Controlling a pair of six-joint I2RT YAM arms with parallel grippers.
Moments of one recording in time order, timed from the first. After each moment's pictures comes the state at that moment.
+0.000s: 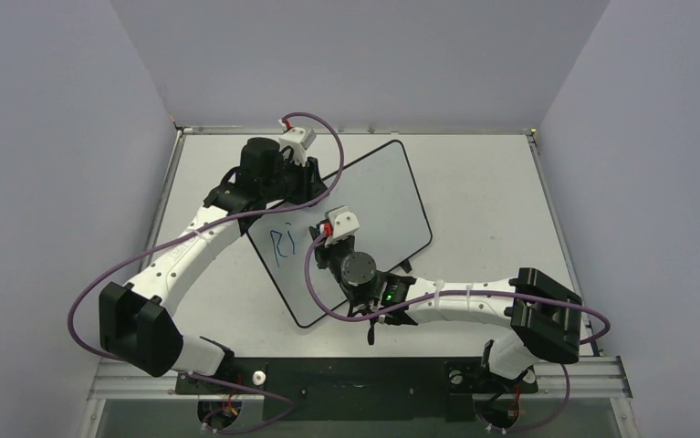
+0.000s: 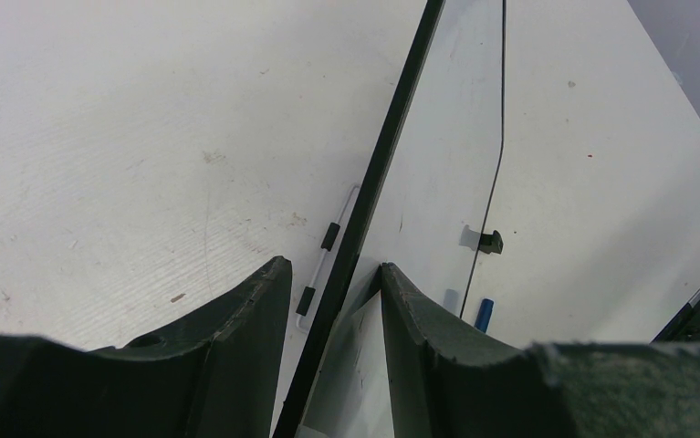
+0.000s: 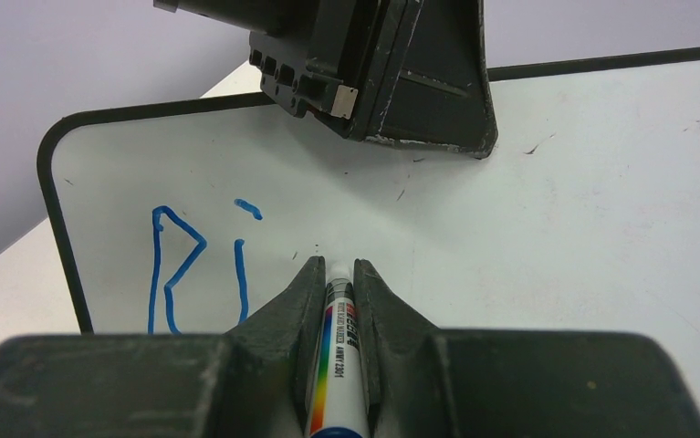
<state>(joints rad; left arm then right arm) -0.45 1.41 1.25 -0.33 0.26 -0.21 1.22 1.53 0.90 0.63 0.70 0.07</state>
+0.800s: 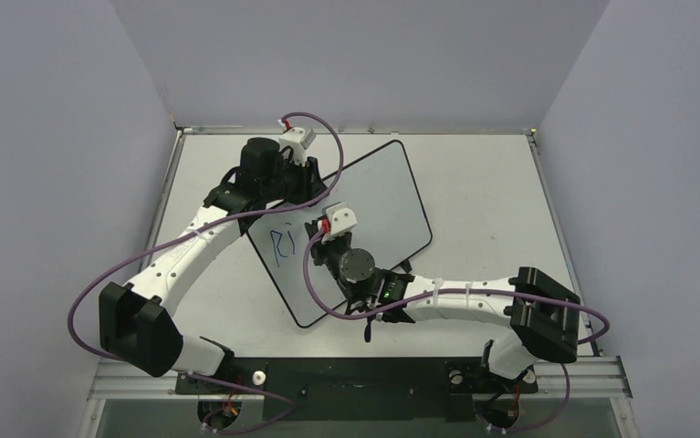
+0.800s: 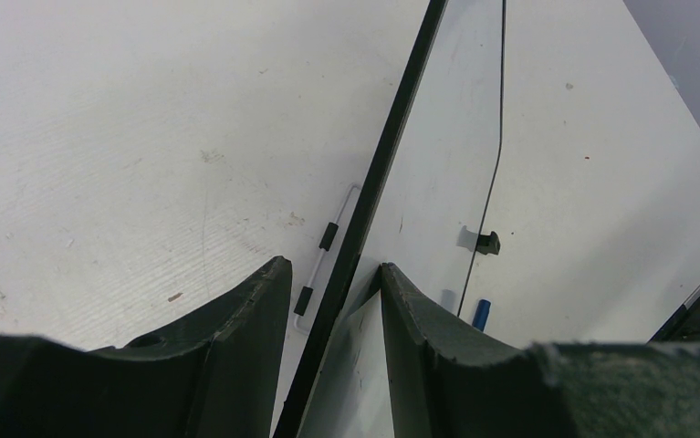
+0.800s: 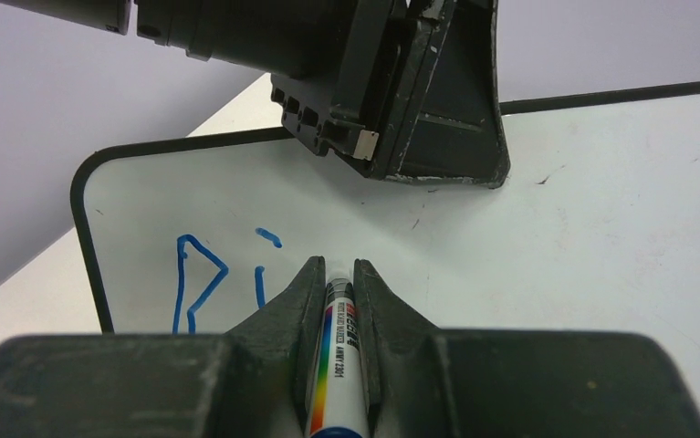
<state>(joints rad) -0.45 1.41 1.25 -0.33 0.26 -0.22 1.22 1.54 0.92 0.63 0.69 0.07</state>
